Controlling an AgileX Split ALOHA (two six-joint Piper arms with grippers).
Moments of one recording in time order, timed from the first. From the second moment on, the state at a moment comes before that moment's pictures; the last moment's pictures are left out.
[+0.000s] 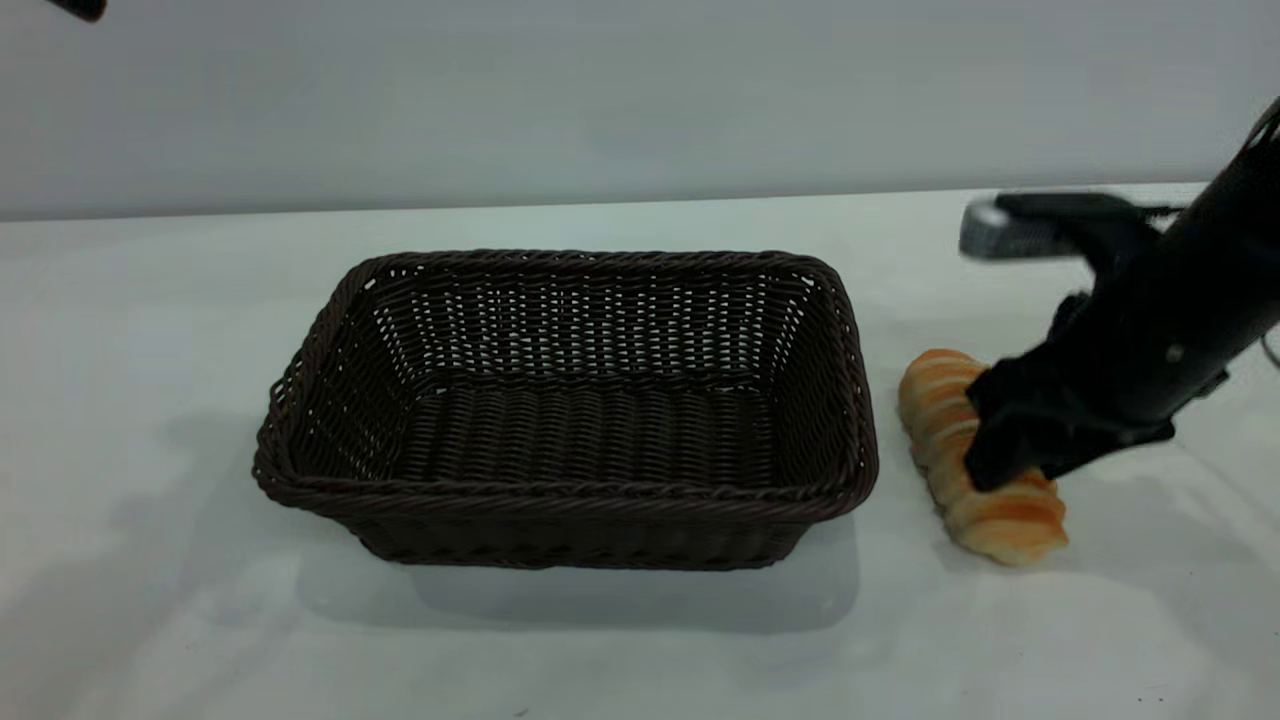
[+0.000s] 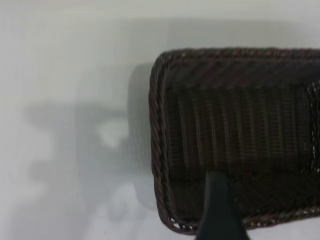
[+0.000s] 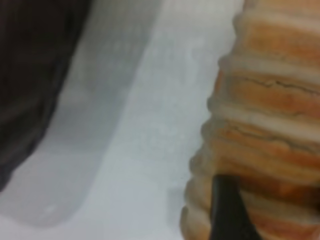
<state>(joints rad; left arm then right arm) -0.17 1.53 -1.25 -0.25 0.75 -0.05 0.16 2.14 -0.95 1.00 0.23 -1.04</state>
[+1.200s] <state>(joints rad) -0.17 1.53 -1.25 -0.25 0.79 0.00 0.48 1.89 -1.02 1.22 0.28 -1.22</state>
